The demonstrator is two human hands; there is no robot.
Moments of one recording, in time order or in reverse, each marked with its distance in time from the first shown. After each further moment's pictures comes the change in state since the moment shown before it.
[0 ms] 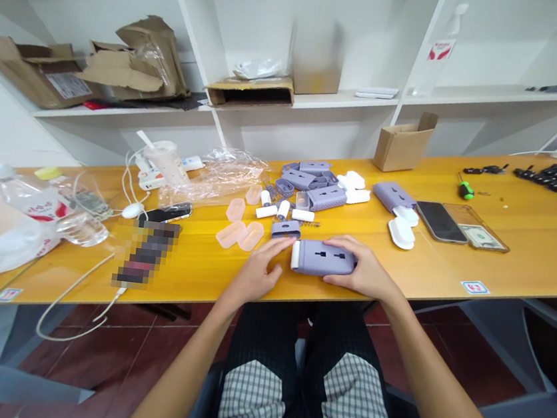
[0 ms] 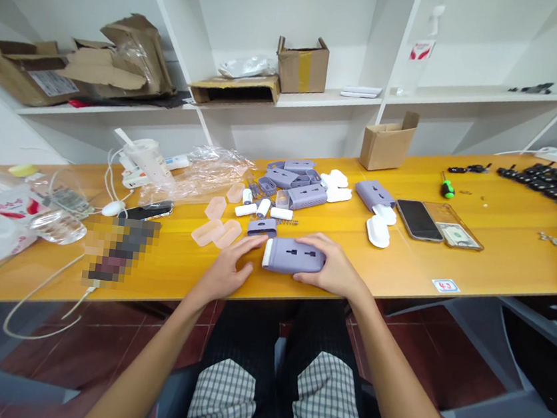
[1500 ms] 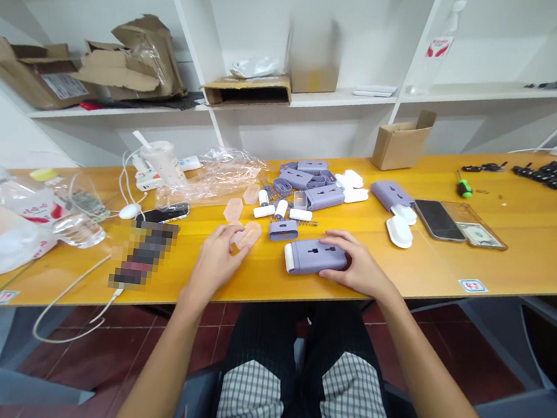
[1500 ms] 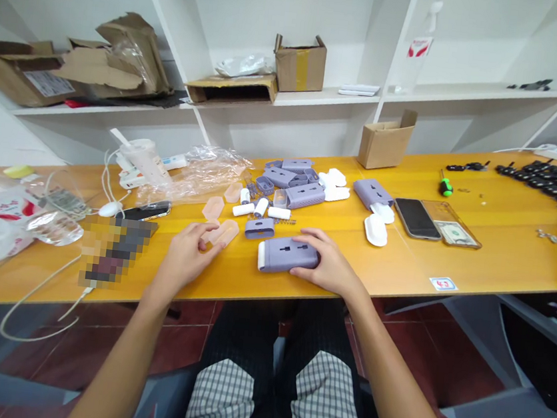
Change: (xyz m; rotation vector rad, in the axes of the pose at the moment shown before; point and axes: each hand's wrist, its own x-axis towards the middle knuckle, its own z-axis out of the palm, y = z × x) left_hand -0.007 -0.013 -0.062 0.499 0.216 -0.252; right_hand 0.001 0.008 0.003 -0.077 0.007 0.032
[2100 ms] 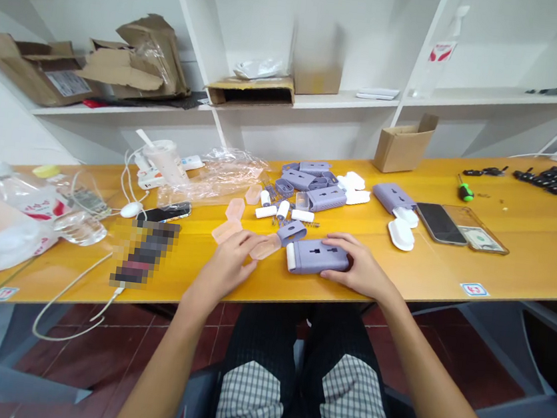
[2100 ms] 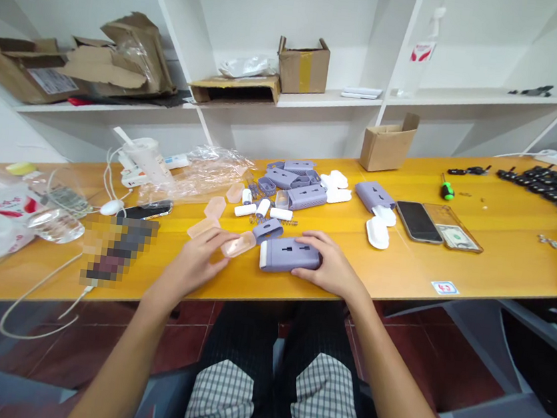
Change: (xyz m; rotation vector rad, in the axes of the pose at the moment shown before) left_hand -0.005 0.017 -0.010 -0.109 -0.138 0.352; right_hand 0.001 0.005 0.002 -0.026 0.004 -0.019
